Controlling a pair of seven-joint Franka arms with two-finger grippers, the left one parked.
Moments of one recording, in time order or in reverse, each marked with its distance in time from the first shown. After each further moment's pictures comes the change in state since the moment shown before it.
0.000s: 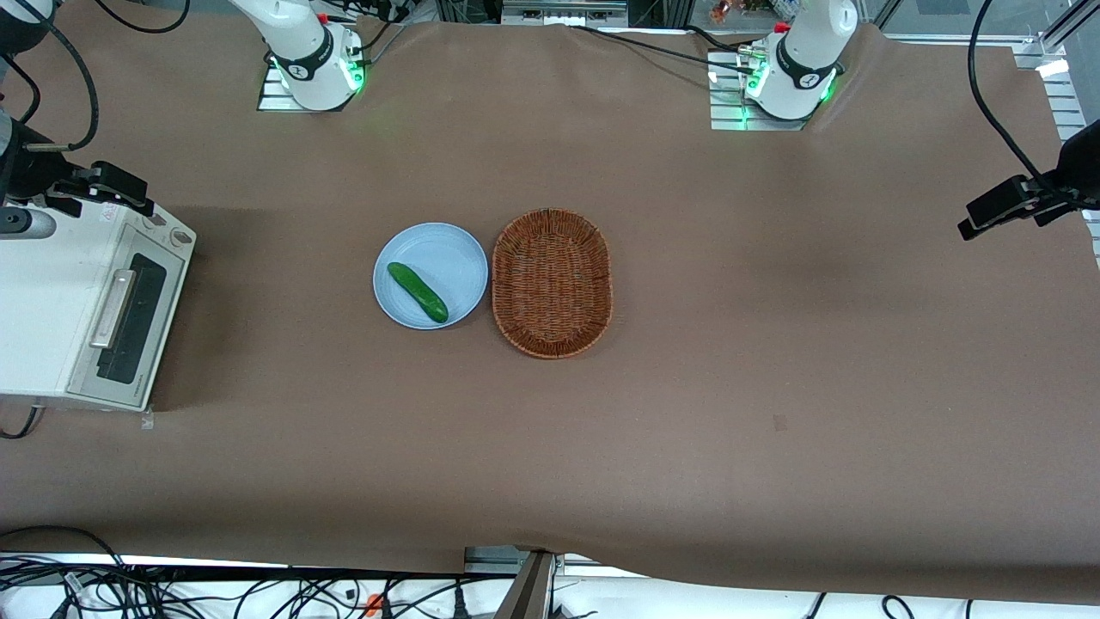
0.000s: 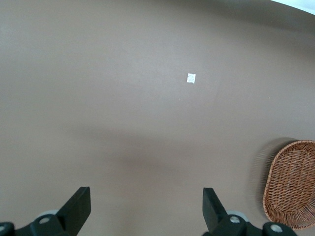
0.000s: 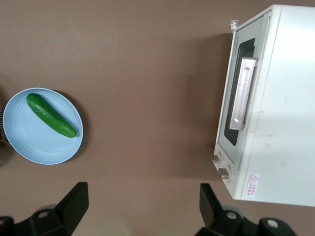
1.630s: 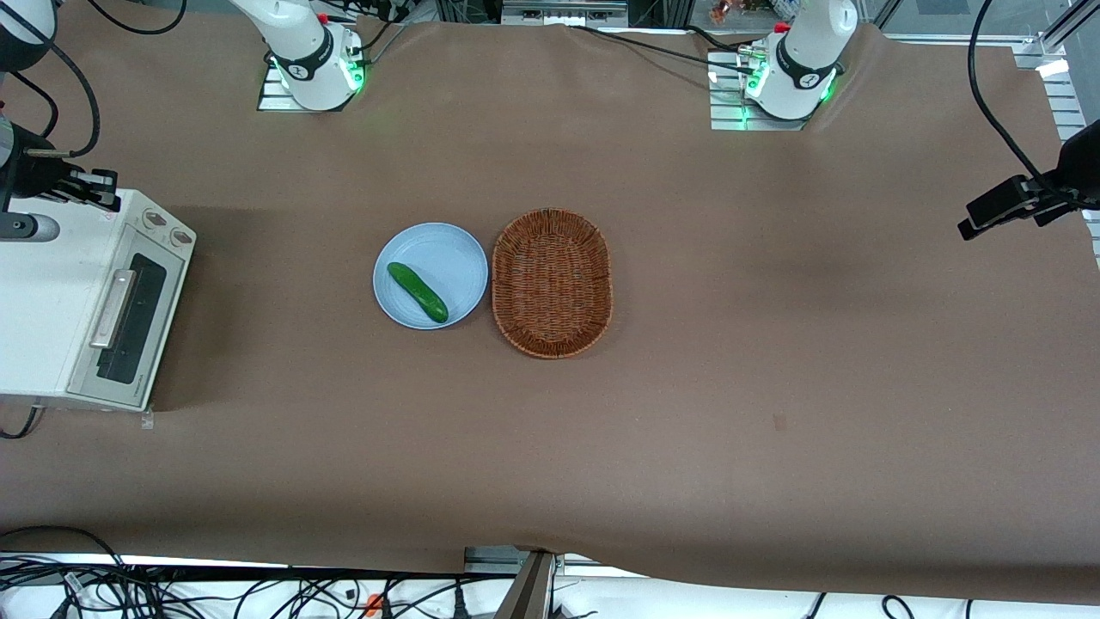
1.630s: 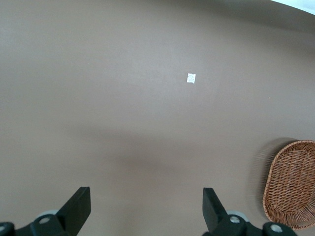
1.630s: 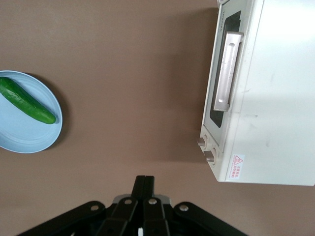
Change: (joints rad) arm -0.010 0.015 -0.005 -0.007 -0.061 -0.055 0.000
